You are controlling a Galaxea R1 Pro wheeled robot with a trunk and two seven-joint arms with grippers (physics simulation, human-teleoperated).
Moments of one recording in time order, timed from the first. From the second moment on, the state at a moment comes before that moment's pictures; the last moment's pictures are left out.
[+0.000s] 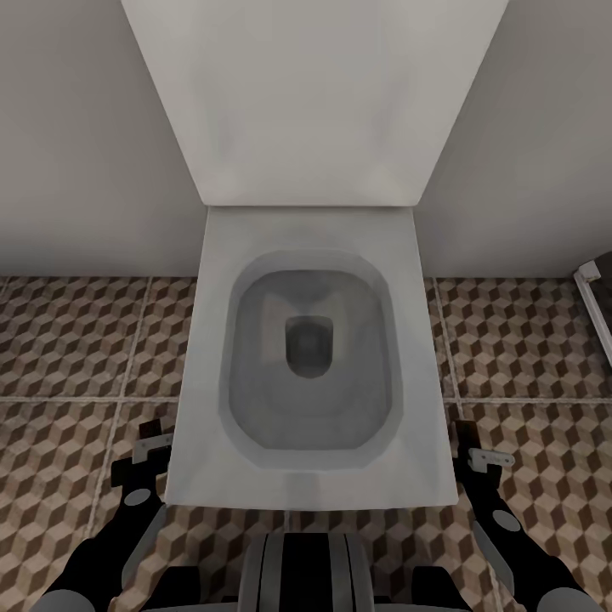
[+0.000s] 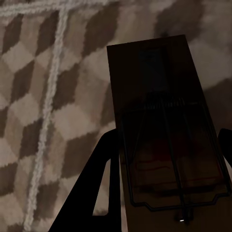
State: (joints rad) left arm -0.46 0.15 -0.12 -0.84 0.15 0.01 0.52; right arm -0.50 -0.22 0.08 -0.59 -0.23 -0.31 -0.10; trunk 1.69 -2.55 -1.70
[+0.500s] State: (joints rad) left arm -0.46 0.15 -0.12 -0.84 0.15 0.01 0.52; right arm -0.50 -0.22 0.08 -0.59 -0.23 -0.31 -0.10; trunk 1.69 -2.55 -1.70
